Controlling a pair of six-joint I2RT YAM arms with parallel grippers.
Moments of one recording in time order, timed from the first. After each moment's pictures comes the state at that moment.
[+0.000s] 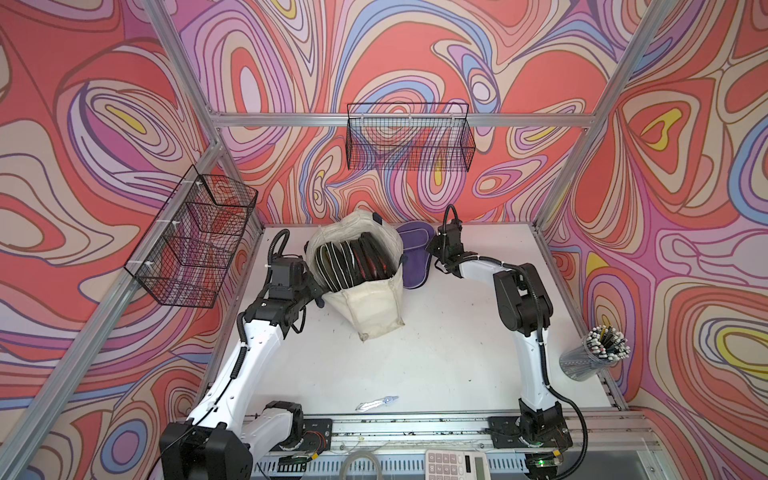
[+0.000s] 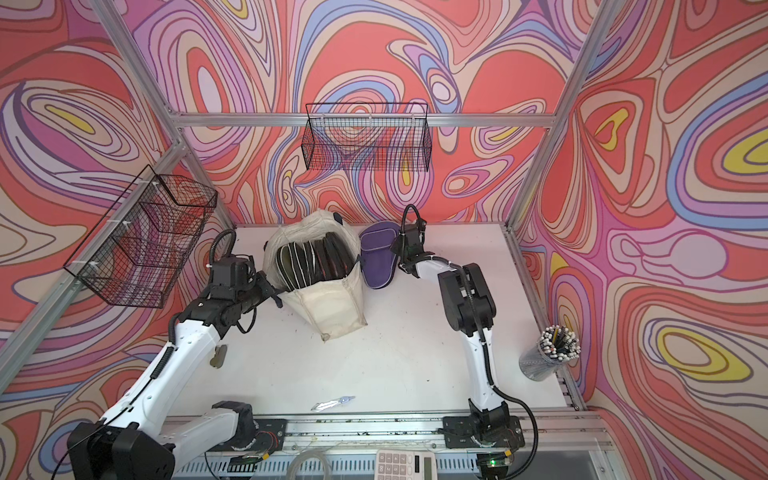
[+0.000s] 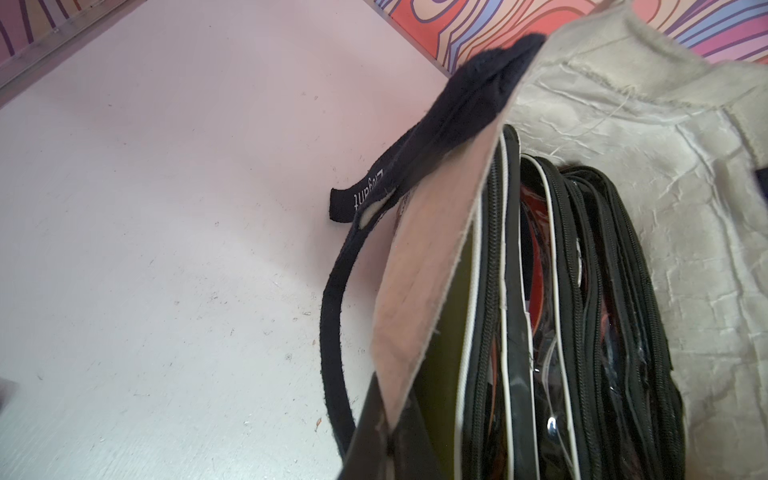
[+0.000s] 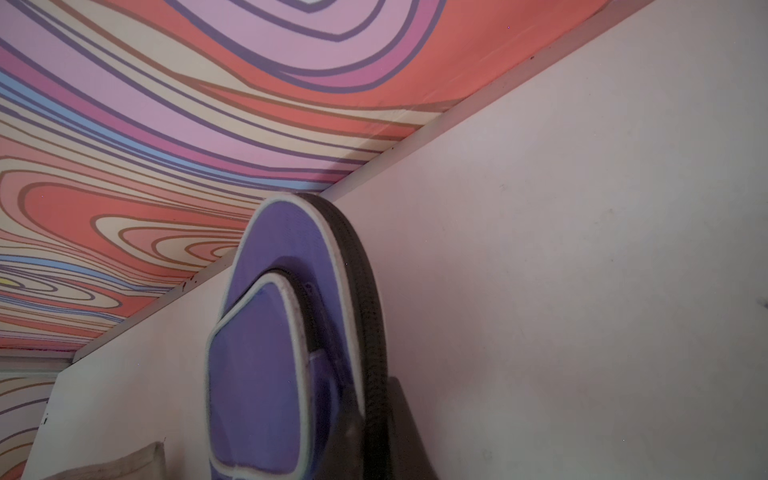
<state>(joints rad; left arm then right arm) -0.11 1.10 0.92 -0.54 -0.08 -0.73 0.32 2.29 1.63 0.12 0.11 0.72</state>
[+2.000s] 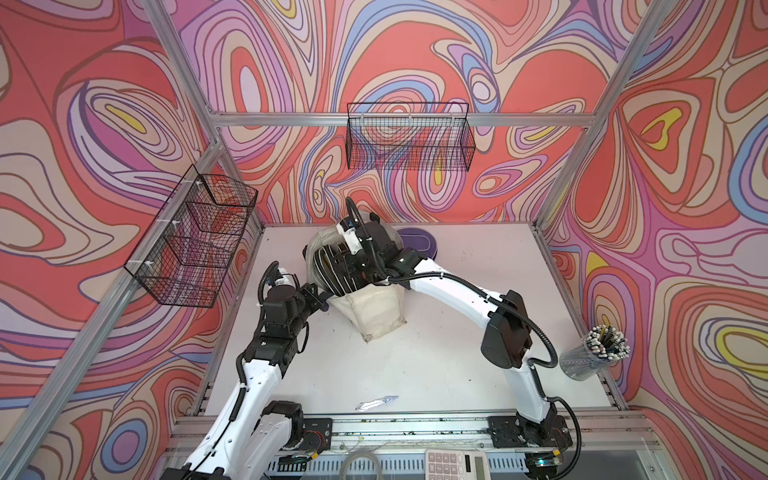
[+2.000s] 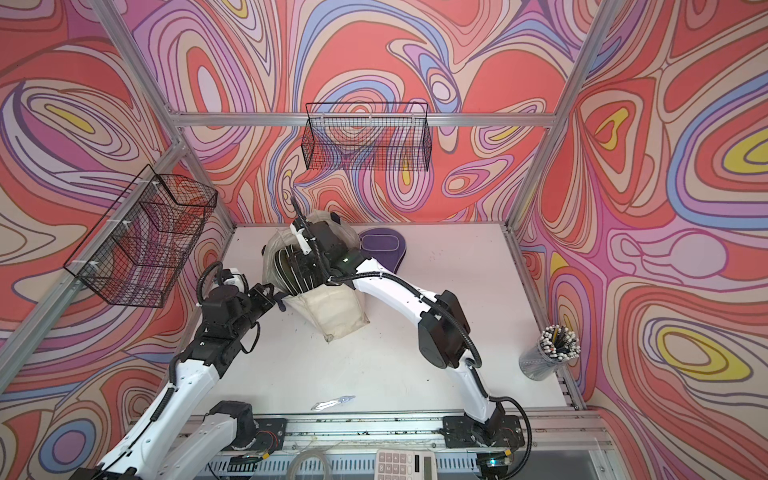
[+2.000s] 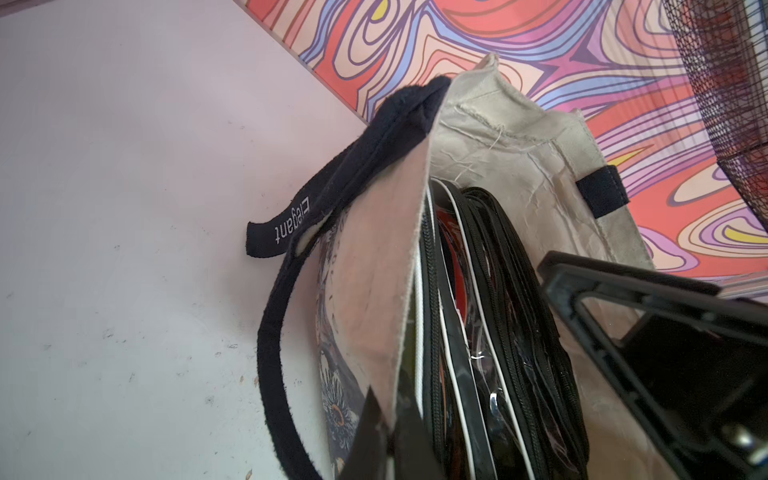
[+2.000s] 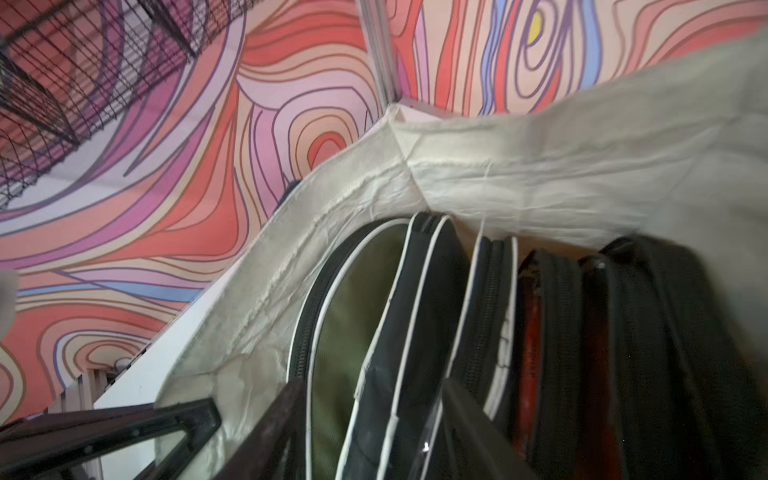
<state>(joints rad) -0.11 0.84 0.57 -0.12 0.01 -0.80 0.86 2.19 2.10 -0.42 -0.09 0.24</state>
